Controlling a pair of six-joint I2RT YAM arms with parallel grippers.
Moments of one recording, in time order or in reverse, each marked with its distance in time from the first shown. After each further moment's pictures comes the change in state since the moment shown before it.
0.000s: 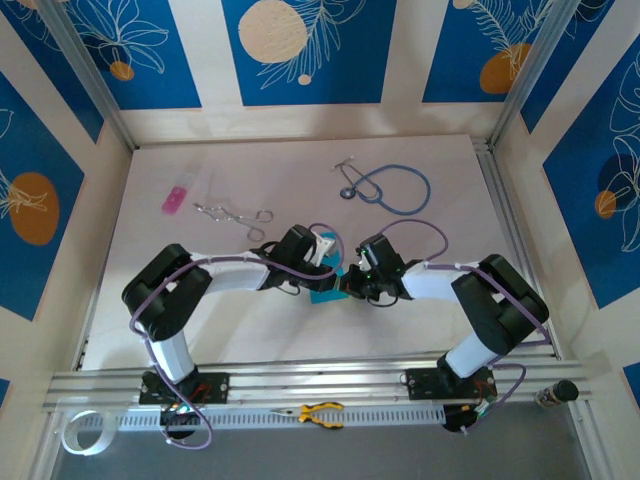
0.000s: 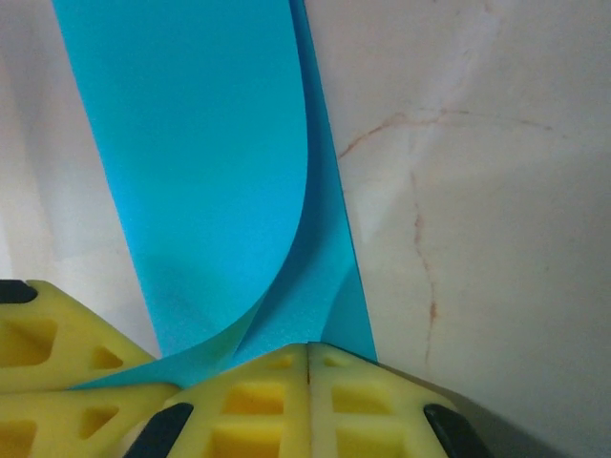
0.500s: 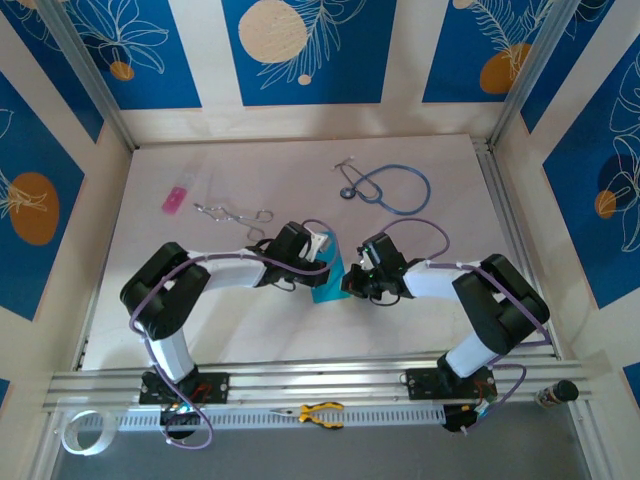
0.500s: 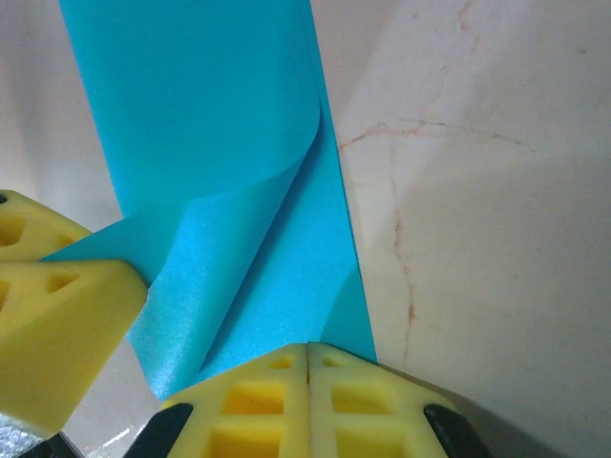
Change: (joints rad) left arm 0.040 0.000 -0.004 -0.016 -0.060 0.027; right arm -0.023 0.000 0.000 -0.013 -0.023 -0.041
